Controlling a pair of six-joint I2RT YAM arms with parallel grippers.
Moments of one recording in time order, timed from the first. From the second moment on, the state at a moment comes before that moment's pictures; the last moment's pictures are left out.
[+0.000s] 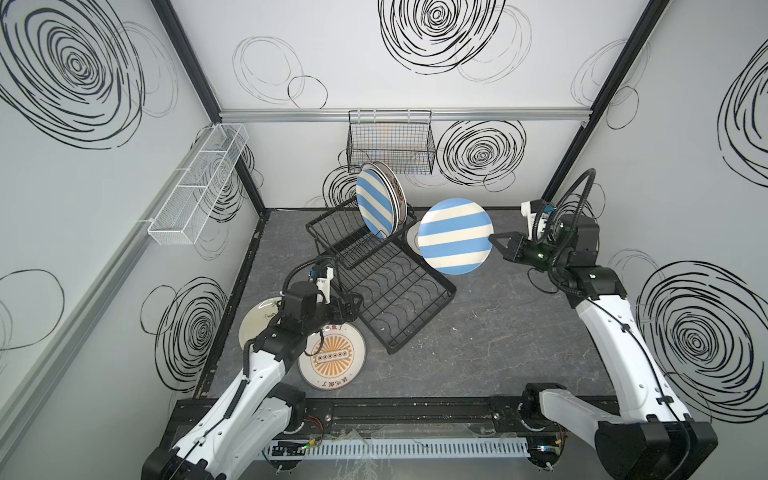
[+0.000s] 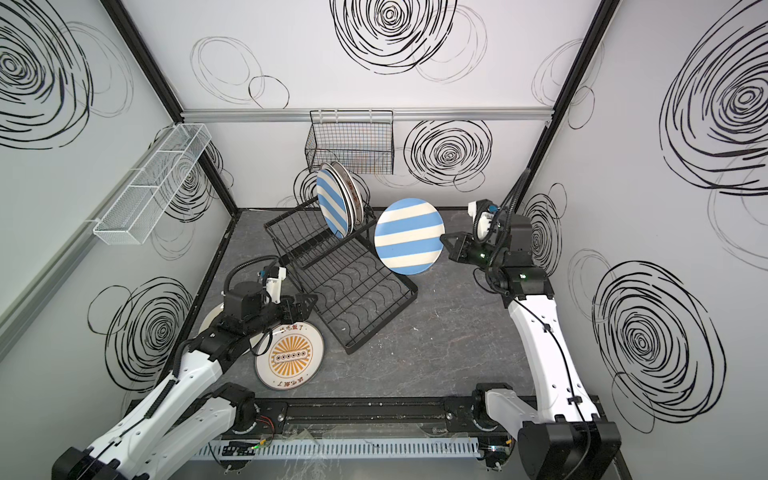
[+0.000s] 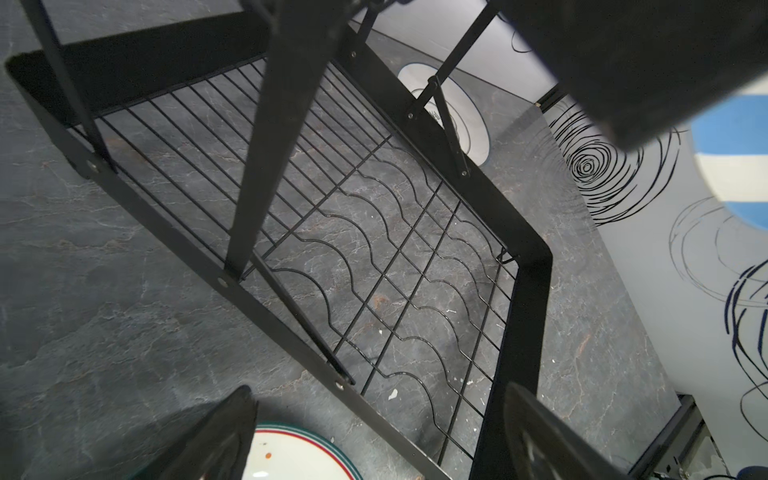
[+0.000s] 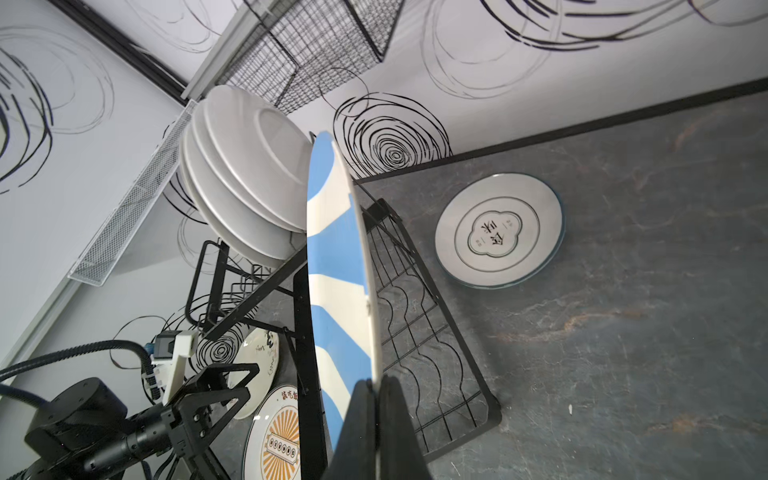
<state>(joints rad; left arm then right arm) -0.27 0.80 0.52 -0.30 0.27 -0.46 0.04 1.09 1.22 -0.55 -0.61 0.40</state>
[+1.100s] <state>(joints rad) -0.23 0.76 0.52 -0.33 0.26 -0.43 0.89 1.59 1.89 -0.48 0.38 0.21</state>
